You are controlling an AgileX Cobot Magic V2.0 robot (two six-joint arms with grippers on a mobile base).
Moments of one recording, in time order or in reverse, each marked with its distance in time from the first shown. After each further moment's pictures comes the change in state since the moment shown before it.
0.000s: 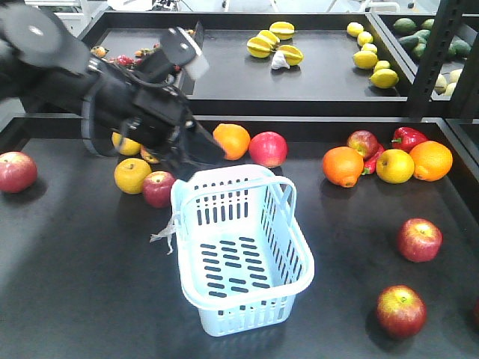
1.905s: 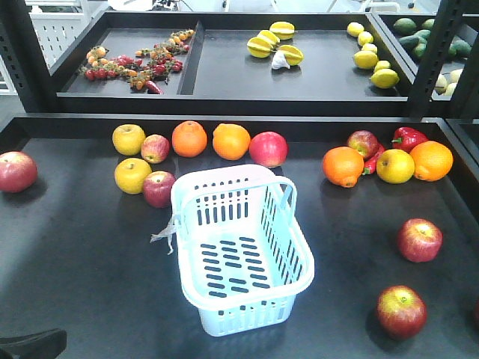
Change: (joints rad) left arm 0.000 -1.118 1.407 0.105 -0.744 -0.575; right arm 0.000 0.000 -0.042 0.249 -0.197 0.420
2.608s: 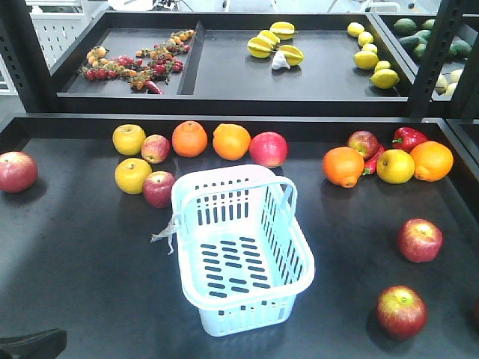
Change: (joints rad) left arm 0.000 0.000 0.000 0.000 0.000 -0.002; right arm 0.000 0.648 -0.805 0.069 1.016 -0.802
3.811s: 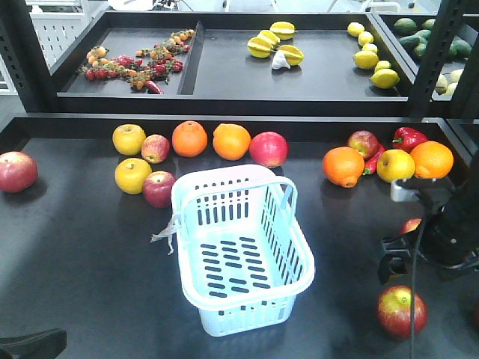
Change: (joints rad) left arm 0.000 0.000 0.000 0.000 0.000 -0.001; right arm 0.000 1.070 -0.199 -0.089 0.105 0.024
